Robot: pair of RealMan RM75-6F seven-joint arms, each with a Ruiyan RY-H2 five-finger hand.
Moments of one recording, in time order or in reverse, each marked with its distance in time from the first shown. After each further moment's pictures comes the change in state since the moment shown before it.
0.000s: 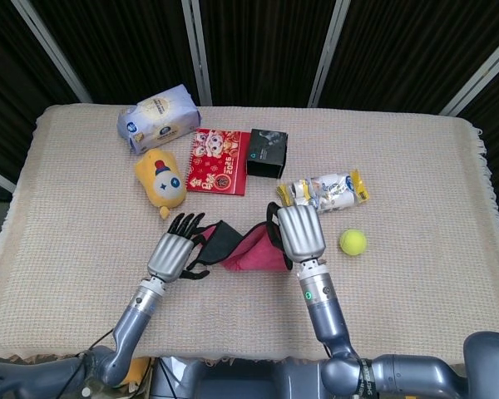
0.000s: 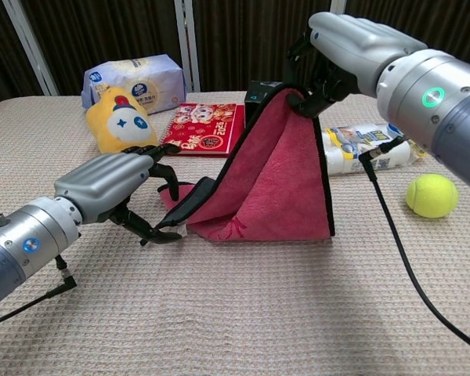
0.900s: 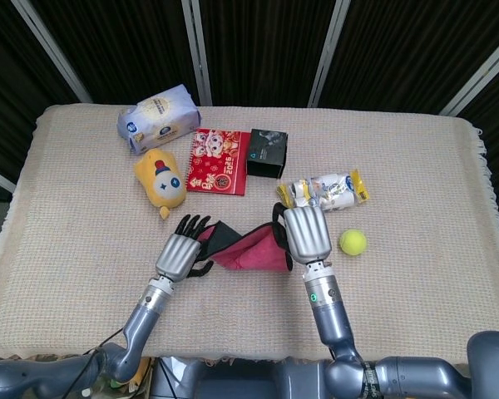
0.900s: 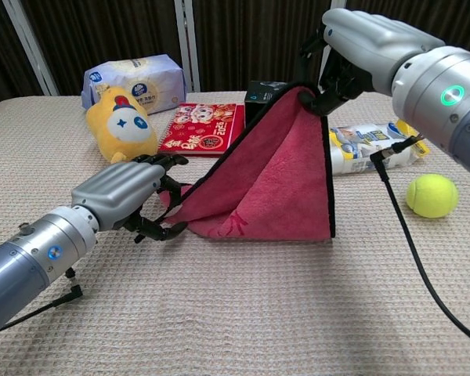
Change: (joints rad) left arm -0.034 -0.075 0.007 0.125 -0.010 0.001 -0.035; right arm -0.001 0.024 -0.028 -0.026 0.006 0.049 0.005
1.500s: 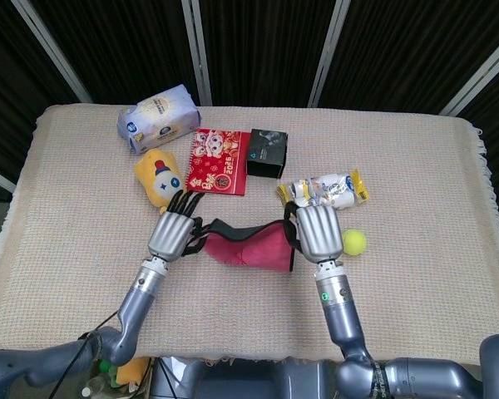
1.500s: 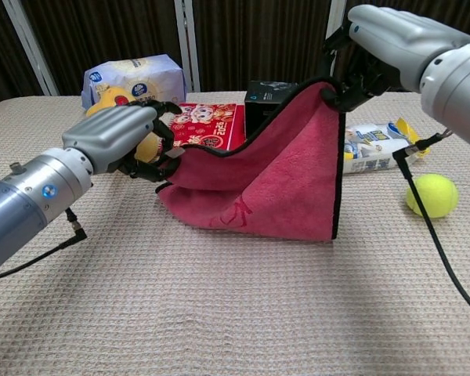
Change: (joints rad) left arm -0.066 0.088 -0.106 -0.080 -0.018 0.008 0.034; right arm -0.030 0.062 -0.018 -0.012 -0.010 0.006 0.049
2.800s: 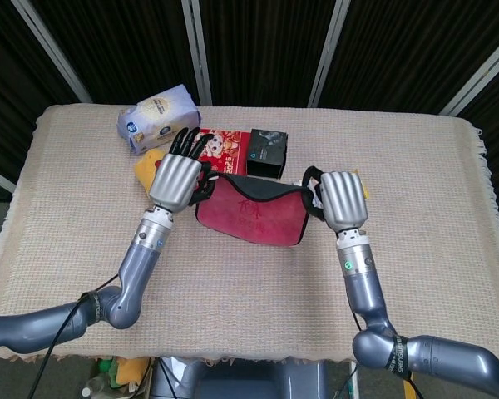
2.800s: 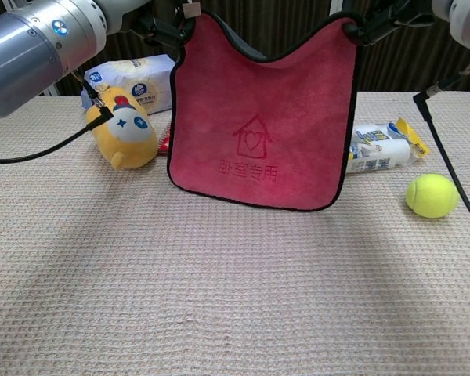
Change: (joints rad) left arm -0.202 0.211 -0.224 -0.237 -0.234 -0.060 0.148; right arm 0.043 0.146 0.119 0.080 0.038 -0.126 0.220
